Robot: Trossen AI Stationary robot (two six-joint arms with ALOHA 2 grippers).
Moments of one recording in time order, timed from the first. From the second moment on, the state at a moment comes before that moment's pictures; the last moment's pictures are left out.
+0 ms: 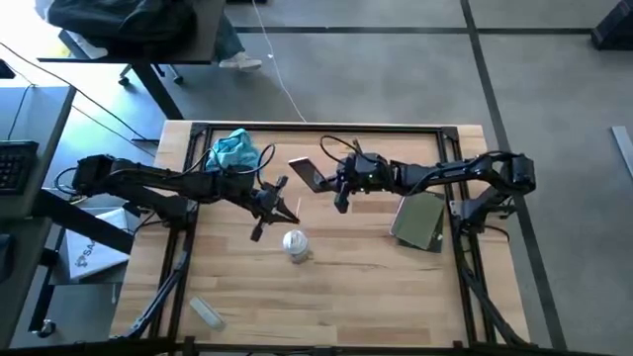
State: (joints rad) left arm 0.02 1.18 0.67 0.21 0.39 0.22; right arm -0.16 1.59 0.89 0.27 0.00 0.17
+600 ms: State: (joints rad) left arm 0.00 1.18 0.67 0.17 0.38 0.22; right arm -0.16 1.59 0.89 0.27 0.00 0.18
